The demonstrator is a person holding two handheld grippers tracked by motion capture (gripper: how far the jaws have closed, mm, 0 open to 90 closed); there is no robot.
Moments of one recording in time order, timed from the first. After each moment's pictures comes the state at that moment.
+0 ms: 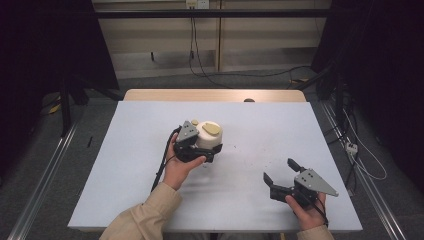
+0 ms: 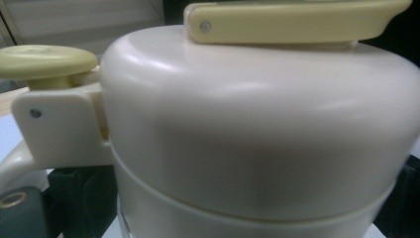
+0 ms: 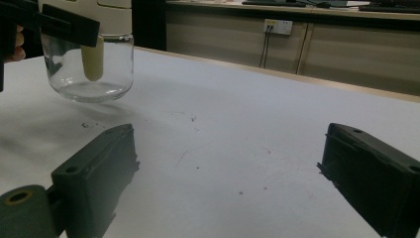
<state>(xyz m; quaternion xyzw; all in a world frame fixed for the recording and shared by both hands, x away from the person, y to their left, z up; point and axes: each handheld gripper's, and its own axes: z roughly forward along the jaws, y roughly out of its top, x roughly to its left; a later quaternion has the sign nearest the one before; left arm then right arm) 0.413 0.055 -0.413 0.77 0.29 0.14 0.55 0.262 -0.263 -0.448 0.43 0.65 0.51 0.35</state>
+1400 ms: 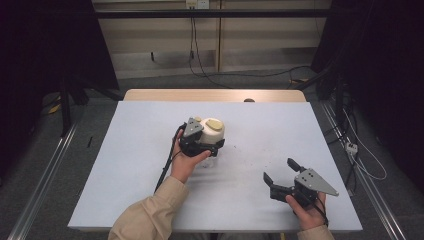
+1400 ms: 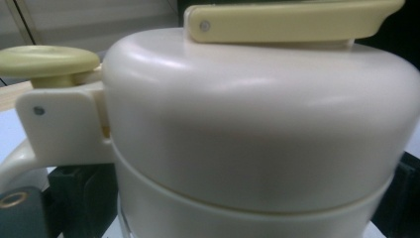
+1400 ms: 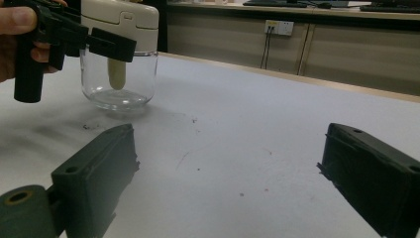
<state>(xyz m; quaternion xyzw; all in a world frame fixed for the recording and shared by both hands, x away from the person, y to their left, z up) 0.436 0.041 -0.428 0.77 0.30 0.16 0.54 0.263 -0.264 -0.448 0.43 0.65 0.52 0.35</state>
